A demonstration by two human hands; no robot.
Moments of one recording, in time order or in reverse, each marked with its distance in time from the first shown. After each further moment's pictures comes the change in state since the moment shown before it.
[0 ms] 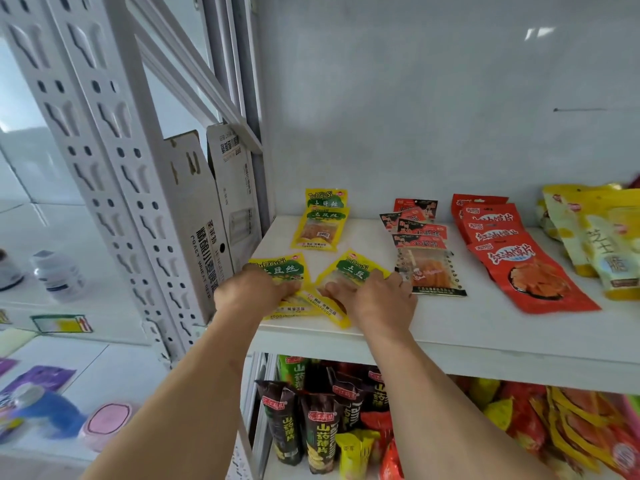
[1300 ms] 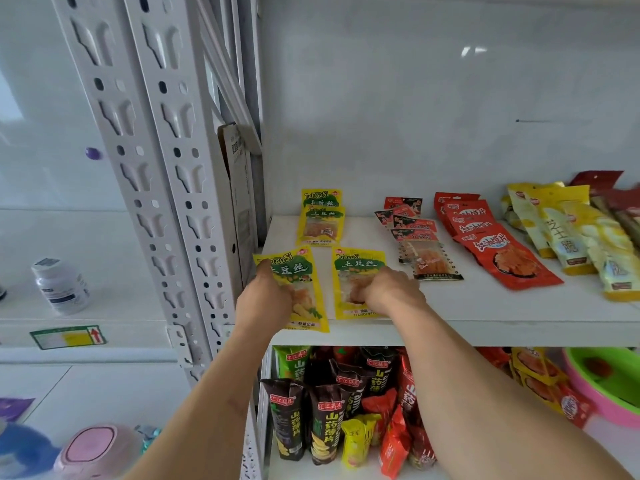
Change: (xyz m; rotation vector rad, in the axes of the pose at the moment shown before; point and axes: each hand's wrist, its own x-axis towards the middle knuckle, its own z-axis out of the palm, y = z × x) left_hand -0.010 -0.052 0.006 -0.502 0.047 0.282; right_hand -0.013 -0.032 -0.016 -0.069 -0.241 0.225
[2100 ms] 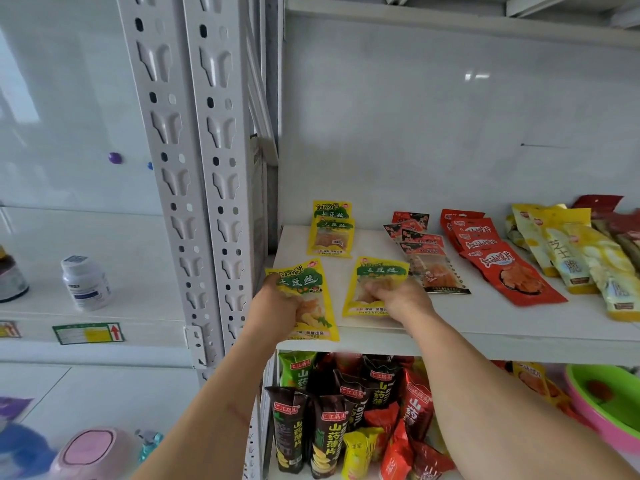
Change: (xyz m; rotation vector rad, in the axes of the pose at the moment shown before) left_hand -0.004 -0.018 -0.010 -0.454 -0.113 -0.090; right_hand 0.007 0.012 0.007 0.565 0.058 -0.068
